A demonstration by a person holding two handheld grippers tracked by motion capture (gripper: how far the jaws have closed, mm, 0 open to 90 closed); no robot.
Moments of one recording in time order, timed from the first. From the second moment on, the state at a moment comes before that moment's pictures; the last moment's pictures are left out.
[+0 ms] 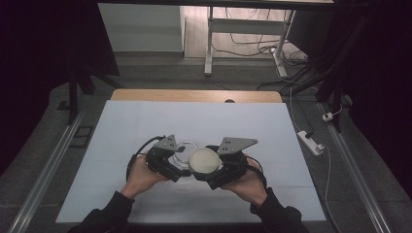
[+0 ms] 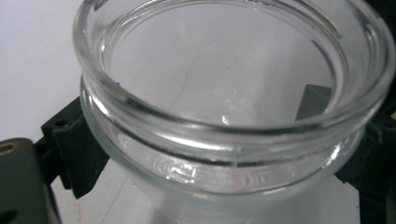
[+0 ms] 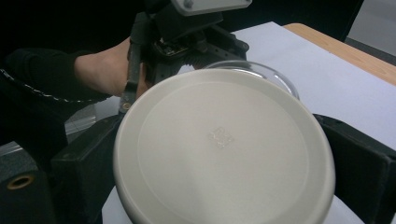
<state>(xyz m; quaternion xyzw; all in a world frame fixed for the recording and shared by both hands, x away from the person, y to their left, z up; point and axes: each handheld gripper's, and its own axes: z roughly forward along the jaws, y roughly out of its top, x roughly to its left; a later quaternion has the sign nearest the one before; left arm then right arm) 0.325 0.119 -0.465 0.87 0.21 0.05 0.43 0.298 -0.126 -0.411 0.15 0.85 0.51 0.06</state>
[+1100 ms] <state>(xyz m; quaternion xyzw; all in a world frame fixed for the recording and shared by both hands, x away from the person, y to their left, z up) 0.349 0.122 -0.457 0.86 0.24 0.09 0.44 0.276 -0.131 -0.436 0.15 0.86 0.49 0.06</state>
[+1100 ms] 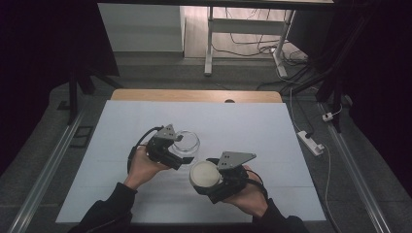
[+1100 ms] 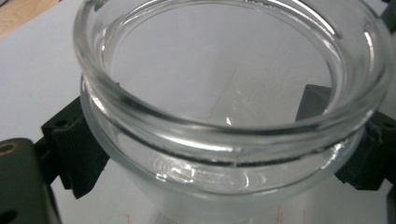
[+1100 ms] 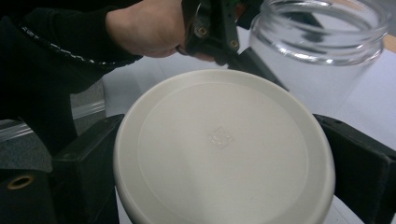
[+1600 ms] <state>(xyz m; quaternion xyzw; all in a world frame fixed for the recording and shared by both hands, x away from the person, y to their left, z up) 0.363 0.113 -0.456 0.86 0.24 0.10 0.44 0.271 -0.131 -0.451 0.15 0.86 0.48 0.06</state>
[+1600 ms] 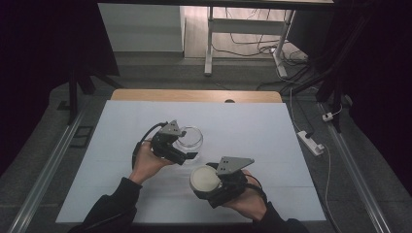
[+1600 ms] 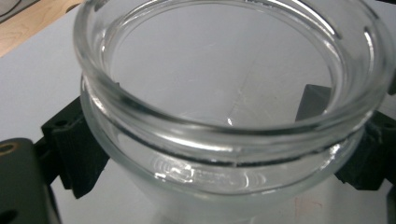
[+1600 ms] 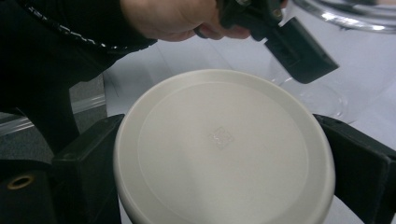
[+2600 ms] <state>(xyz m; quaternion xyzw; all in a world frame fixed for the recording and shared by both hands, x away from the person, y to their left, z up) 0.396 0.103 -0.457 0.86 0.25 0.11 0.44 0.273 -0.118 -0.475 0.15 0.87 0.47 0.06</state>
